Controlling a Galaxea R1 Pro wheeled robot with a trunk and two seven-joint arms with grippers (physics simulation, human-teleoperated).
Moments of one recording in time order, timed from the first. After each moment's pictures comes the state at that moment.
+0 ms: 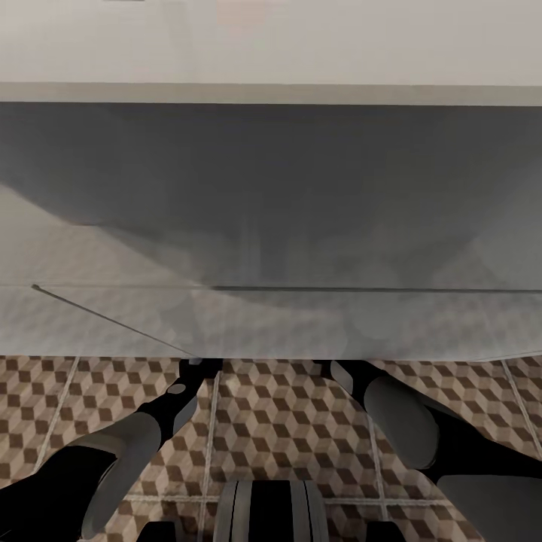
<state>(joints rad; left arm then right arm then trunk) -0.95 -0.05 -0.17 -0.10 0.12 -0.30 0.07 -1.11 0.12 -0.41 -0.06 0.32 0.07 -0.07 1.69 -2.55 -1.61</state>
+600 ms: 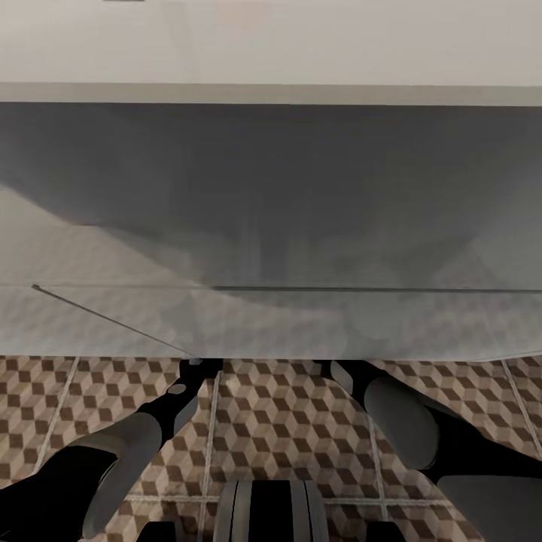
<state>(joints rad) -0.95 -0.05 -0.16 -0.10 0.12 -0.30 0.07 -1.11 0.12 -0.40 -0.06 0.33 0.06 -0.07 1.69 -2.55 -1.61</state>
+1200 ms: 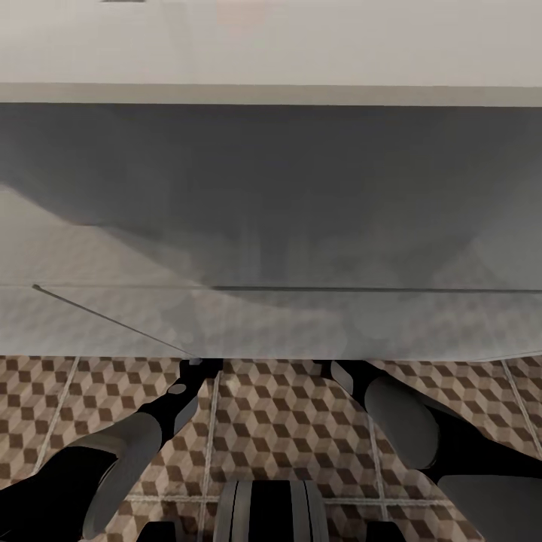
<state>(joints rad) -0.95 -0.05 -0.16 -0.10 0.13 -0.30 0.07 -1.11 0.12 -0.41 -0.05 0.33 0.05 -0.07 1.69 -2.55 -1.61</state>
